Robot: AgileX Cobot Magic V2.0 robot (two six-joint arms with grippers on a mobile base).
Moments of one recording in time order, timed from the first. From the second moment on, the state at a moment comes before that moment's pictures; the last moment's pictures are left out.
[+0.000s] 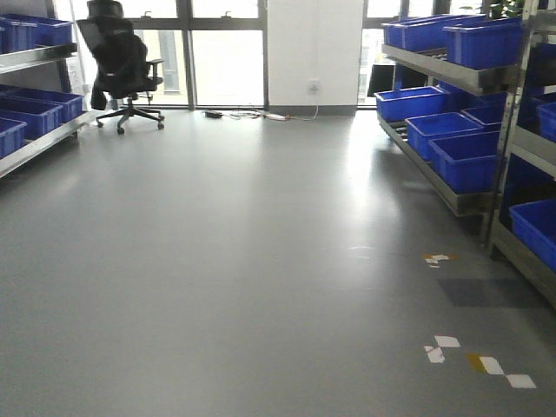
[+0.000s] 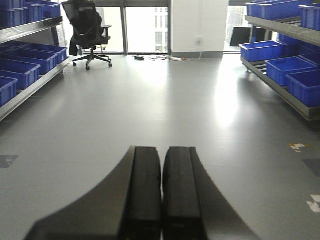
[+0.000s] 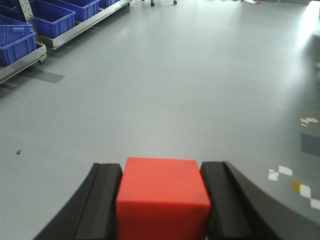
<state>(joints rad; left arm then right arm) -0.05 -0.01 0.01 0.01 0.13 -0.02 0.37 0.16 -0.65 0.01 0.83 0.07</state>
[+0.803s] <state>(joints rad) -0.05 -0.01 0.01 0.01 0.13 -0.02 0.37 0.16 -0.65 0.01 0.83 0.07</state>
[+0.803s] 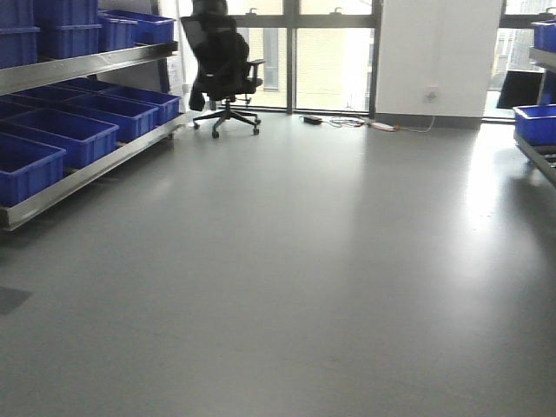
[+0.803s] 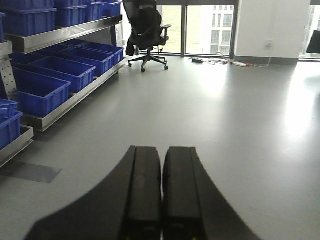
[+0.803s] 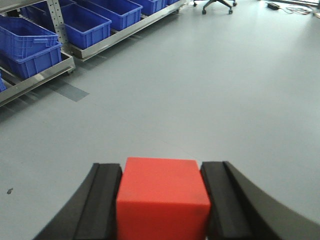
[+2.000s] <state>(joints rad) -0.05 -0.01 0.01 0.01 0.13 -0.02 0.37 0.16 -0.65 0.01 0.83 0.07</state>
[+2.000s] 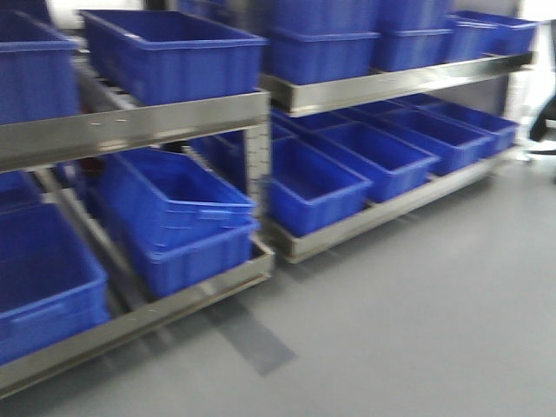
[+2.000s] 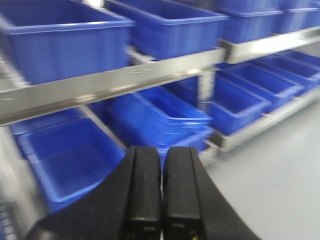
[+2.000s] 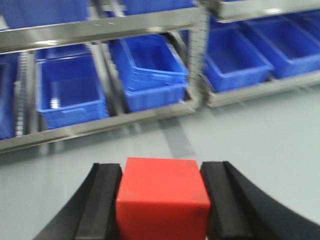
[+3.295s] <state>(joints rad) -0.05 -0.01 0.01 0.01 0.13 -0.02 0.37 0.16 -0.65 0.01 0.83 0.07</state>
